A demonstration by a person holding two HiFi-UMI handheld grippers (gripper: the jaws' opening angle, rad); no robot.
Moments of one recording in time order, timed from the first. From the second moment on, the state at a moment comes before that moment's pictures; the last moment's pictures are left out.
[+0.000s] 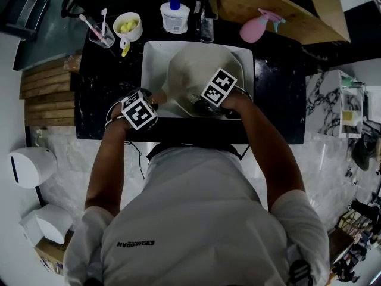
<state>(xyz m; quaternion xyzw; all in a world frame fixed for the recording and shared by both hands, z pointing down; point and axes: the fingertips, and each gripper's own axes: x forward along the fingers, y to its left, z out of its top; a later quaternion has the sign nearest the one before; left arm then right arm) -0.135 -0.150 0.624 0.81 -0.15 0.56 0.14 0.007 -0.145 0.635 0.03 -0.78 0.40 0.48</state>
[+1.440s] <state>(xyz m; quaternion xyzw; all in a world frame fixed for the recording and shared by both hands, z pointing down) -0.114 -0.133 0.473 0.90 -0.22 0.37 0.06 0.034 -0.143 0.468 0.39 -0.86 0.23 0.22</state>
